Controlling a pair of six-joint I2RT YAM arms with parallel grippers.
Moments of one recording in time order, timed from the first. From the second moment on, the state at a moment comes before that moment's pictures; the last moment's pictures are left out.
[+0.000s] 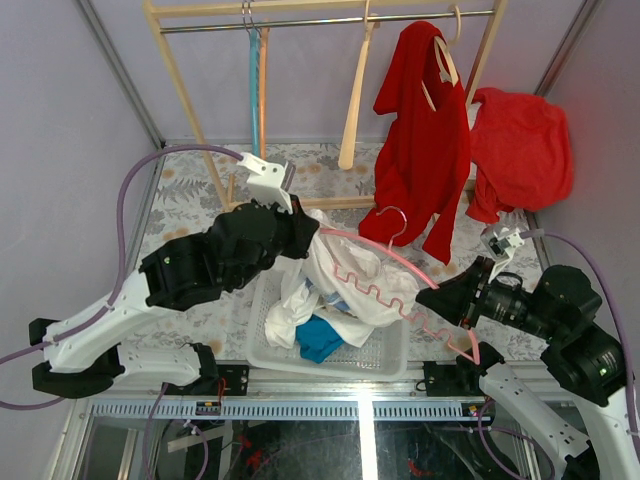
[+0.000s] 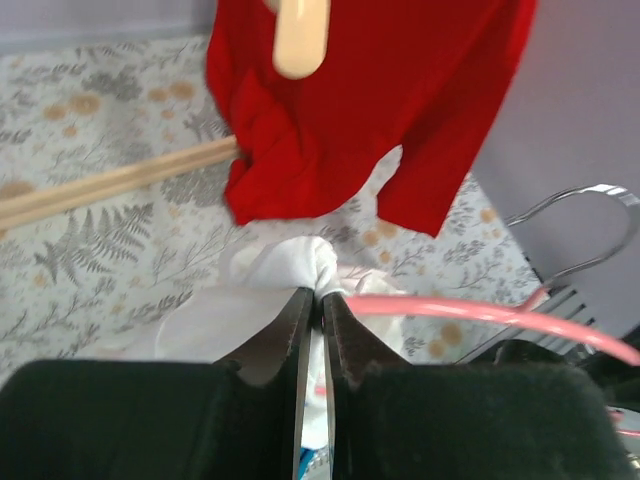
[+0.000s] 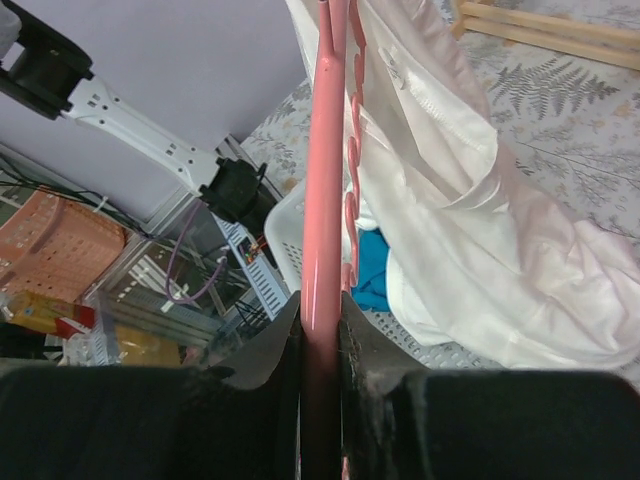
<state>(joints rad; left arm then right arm) -1.15 1.16 1.60 -0.77 -0.53 -0.53 0.51 0.46 1.07 -0.80 -0.57 0.43</state>
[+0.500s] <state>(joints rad) -1.15 1.31 1.90 -0.77 -0.39 -0.44 0.51 0.57 1.19 -0.79 -0.62 0.37</state>
